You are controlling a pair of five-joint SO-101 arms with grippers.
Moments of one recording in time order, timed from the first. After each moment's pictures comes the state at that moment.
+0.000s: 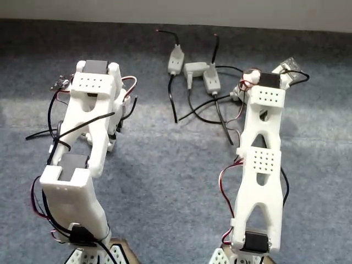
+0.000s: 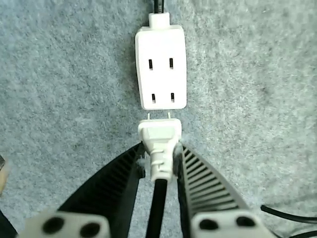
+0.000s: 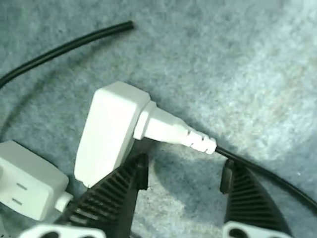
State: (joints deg) left arm -2.1 21.4 -14.9 96.4 78.4; right arm 5.7 82.9 -96.1 94.4 -44.1
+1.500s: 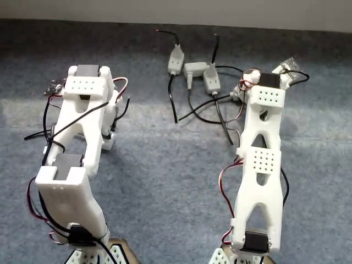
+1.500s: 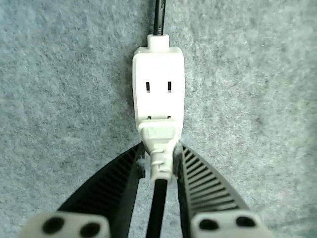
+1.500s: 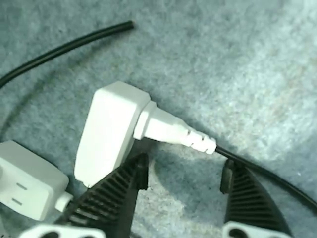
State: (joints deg) left arm -5.7 21.8 -10.6 90.1 78.4; right arm 5.7 82.9 -96.1 94.4 -44.1
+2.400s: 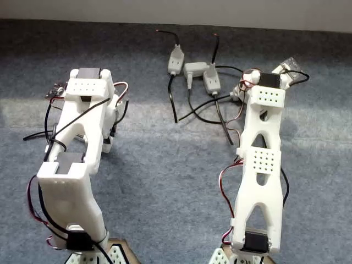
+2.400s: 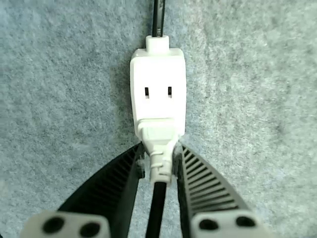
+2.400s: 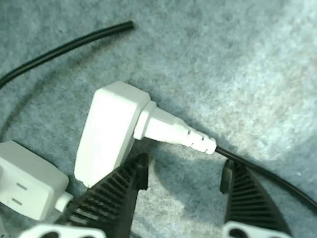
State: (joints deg) left arm -7.1 36.0 -13.3 88.9 76.5; right arm 5.7 82.9 -96.1 94.4 -44.1
